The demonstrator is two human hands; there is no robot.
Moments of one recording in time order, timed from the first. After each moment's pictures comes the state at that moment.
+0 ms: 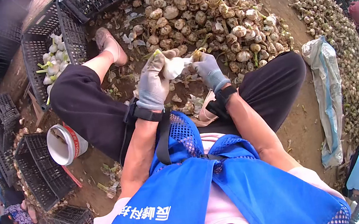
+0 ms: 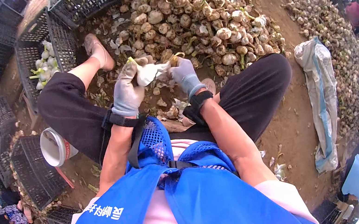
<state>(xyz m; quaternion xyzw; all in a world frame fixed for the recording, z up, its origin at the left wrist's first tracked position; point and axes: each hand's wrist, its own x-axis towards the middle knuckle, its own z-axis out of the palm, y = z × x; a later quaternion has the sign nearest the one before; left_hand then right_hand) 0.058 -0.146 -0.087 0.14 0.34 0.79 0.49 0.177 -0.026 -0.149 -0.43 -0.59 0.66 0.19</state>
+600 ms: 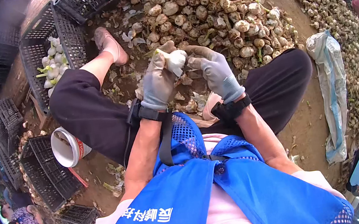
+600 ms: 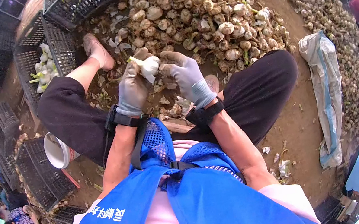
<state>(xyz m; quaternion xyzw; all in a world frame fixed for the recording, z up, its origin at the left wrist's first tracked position) 0.059 -0.138 -0.095 0.18 0.35 0.77 0.50 0.188 -0.051 -0.068 -0.34 -0.39 0.83 0.21</state>
